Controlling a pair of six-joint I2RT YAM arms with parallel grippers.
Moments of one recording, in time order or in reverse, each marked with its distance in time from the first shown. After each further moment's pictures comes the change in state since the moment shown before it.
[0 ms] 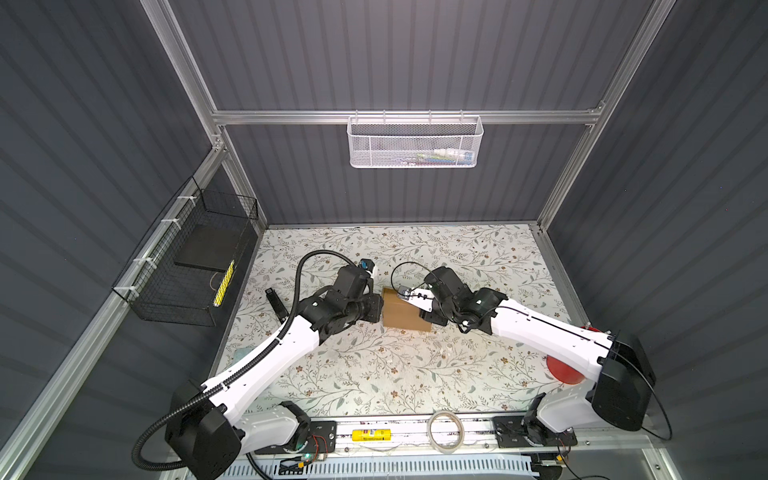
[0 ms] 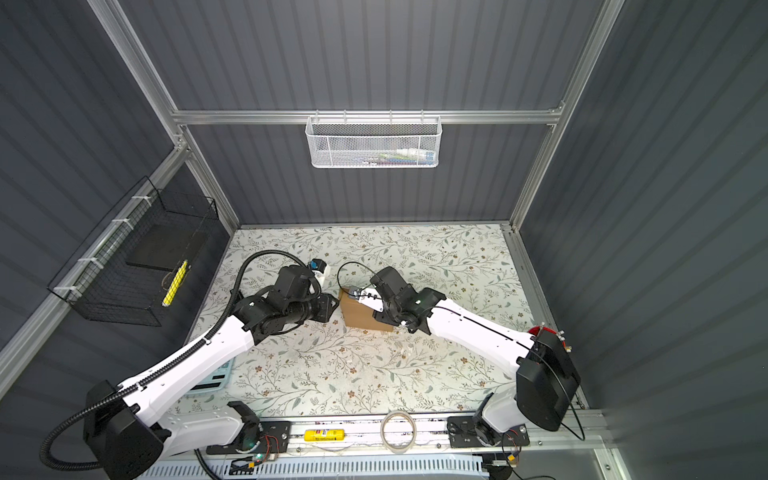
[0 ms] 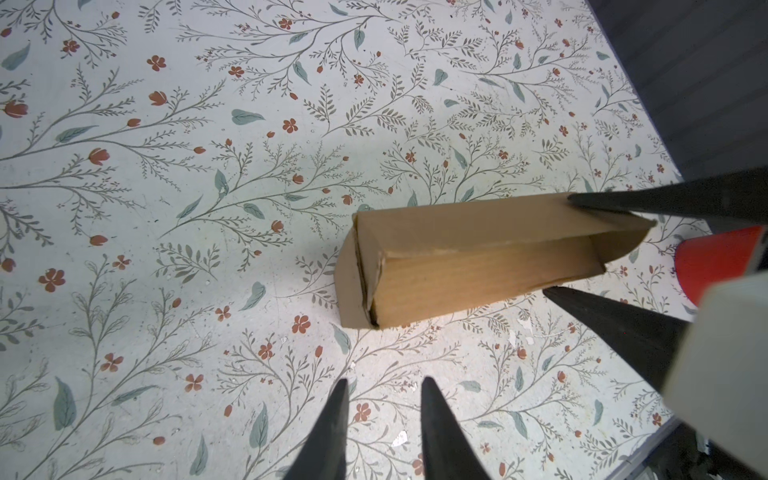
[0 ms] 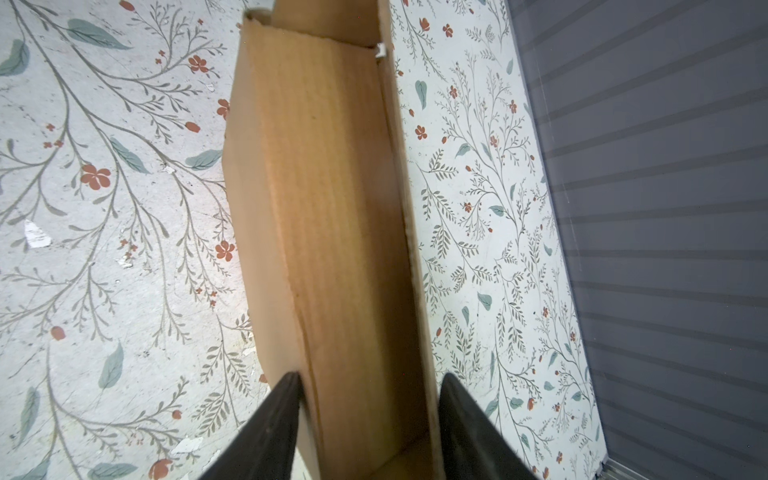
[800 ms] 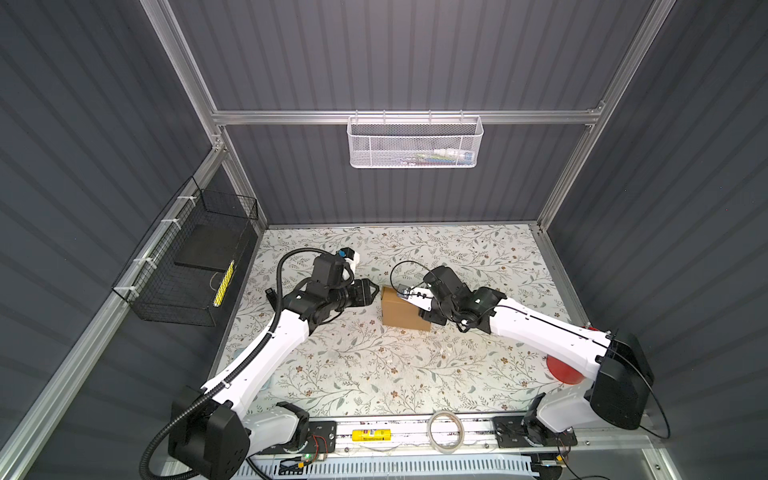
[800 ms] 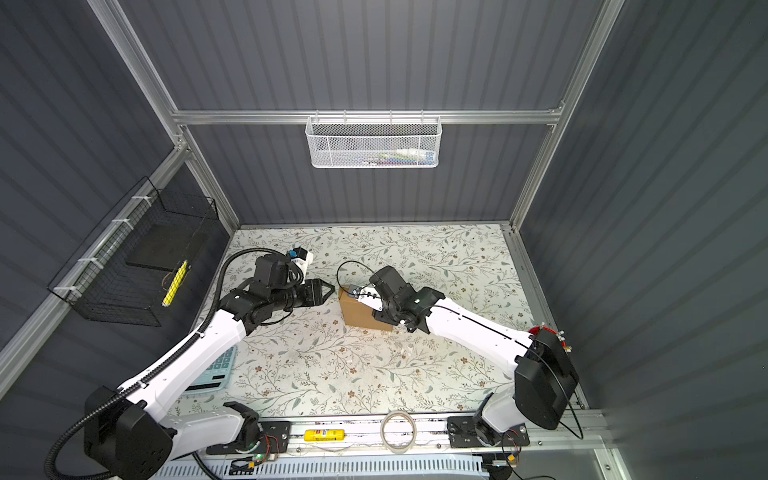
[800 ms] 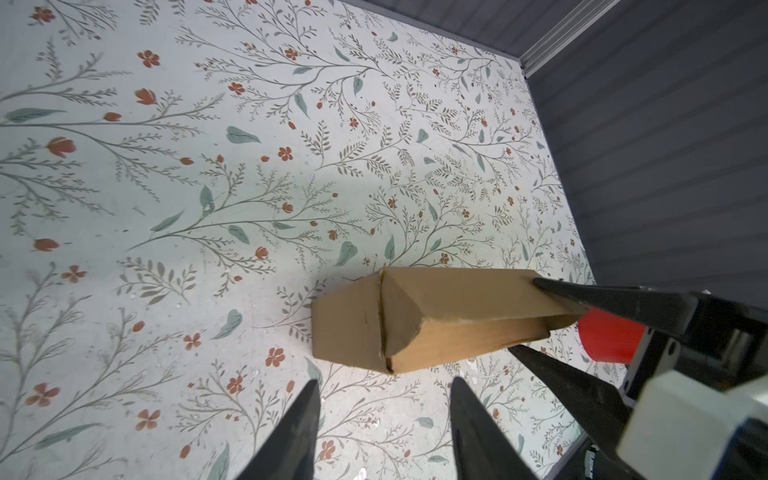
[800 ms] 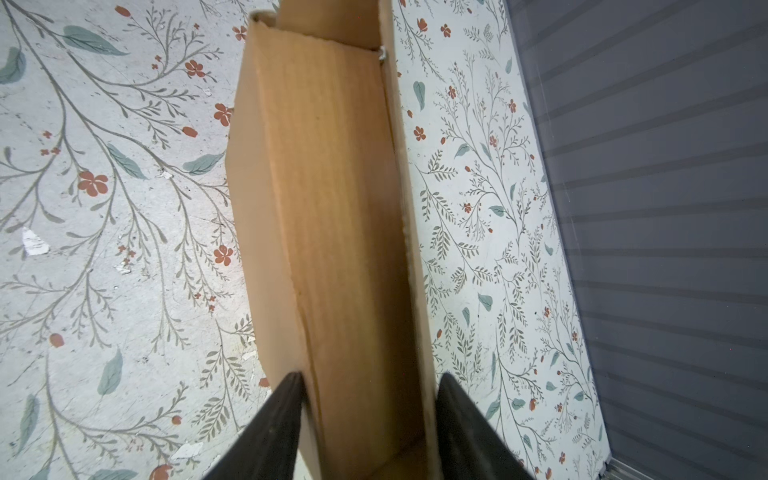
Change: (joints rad) left arm 0.220 0.045 -0.014 0.143 0.297 -0.102; right arm 0.000 0.007 0.007 0.000 0.000 0.008
